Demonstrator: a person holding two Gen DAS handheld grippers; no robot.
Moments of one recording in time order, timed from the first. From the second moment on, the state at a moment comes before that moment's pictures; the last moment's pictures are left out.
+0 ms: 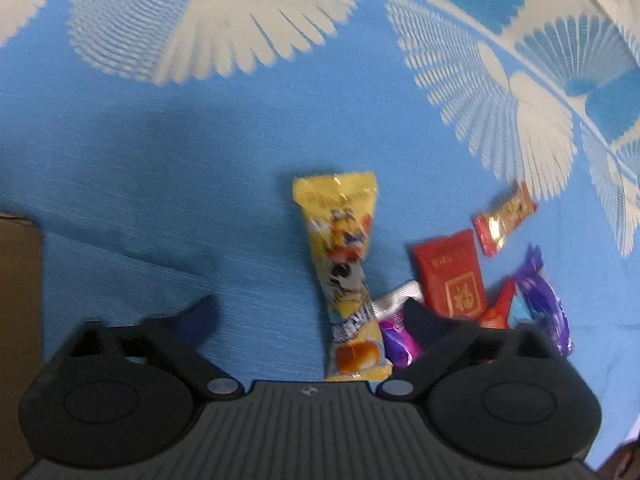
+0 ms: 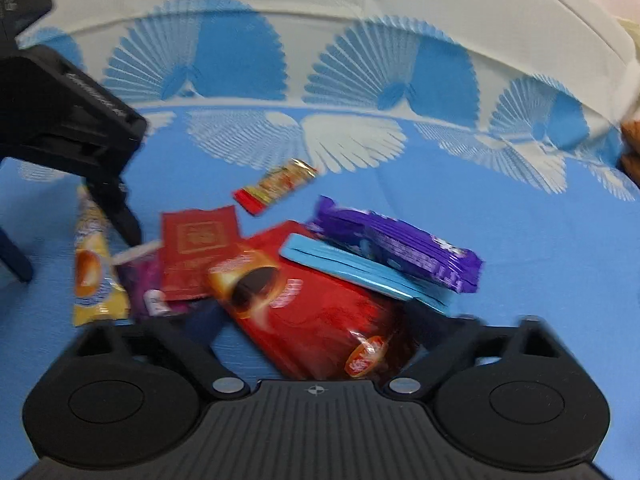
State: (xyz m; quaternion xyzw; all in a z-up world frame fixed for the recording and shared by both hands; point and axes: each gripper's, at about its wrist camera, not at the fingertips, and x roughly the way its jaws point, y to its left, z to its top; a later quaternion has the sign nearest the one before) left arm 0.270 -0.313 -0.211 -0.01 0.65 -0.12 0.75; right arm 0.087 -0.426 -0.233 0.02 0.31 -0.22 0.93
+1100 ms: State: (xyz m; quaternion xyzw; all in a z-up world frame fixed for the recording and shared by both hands) left arm 0.039 -0.090 0.031 -0.05 0.51 -0.30 0.80; right arm -0.117 -0.269 -0.024 0.12 0.22 -0.10 0.96
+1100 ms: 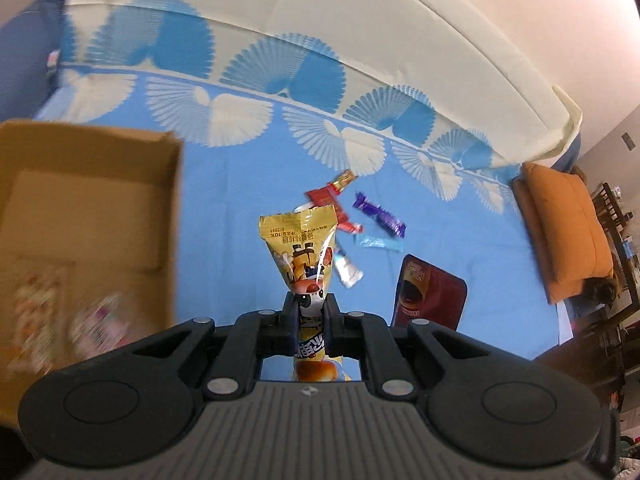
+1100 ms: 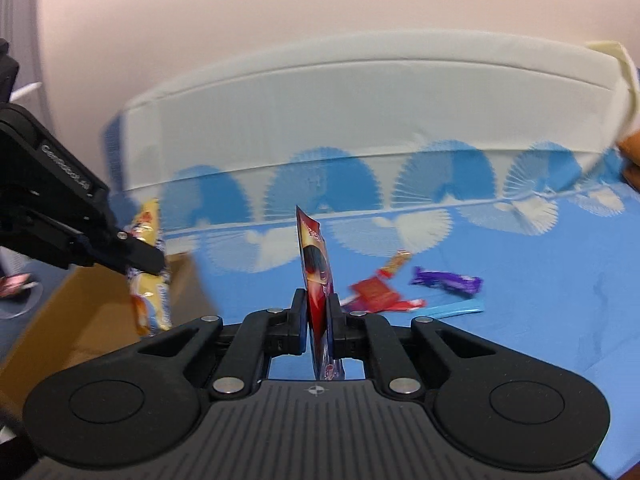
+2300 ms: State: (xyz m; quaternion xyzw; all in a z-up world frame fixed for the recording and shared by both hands) left arm -0.029 0.121 0.073 -0.03 0.43 -0.22 0.87; right arm -0.138 -0.095 0.038 0.07 0.24 0.05 0.97
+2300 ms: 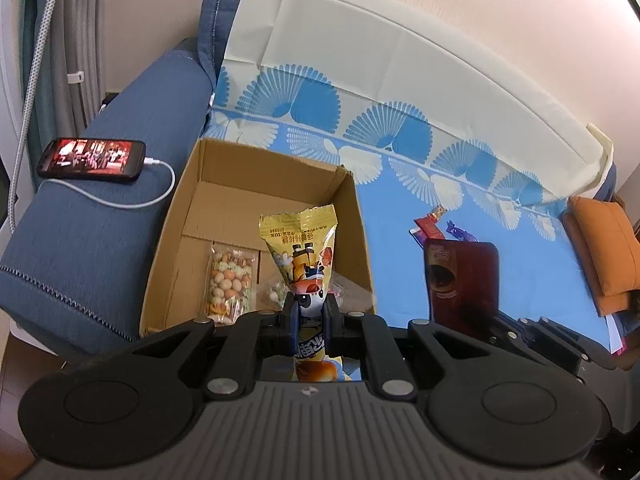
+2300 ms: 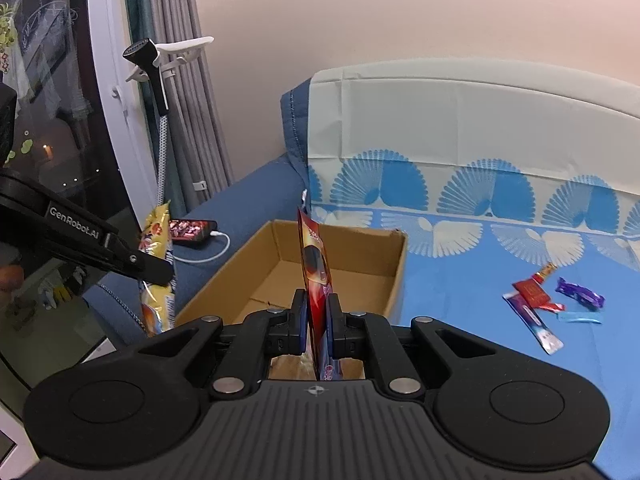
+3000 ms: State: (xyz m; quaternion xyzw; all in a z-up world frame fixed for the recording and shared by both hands) left arm 0.029 0.113 0.041 -0.02 0.46 -0.20 0.86; right arm -0.081 -0.088 0.017 0.08 0.28 0.06 0.95
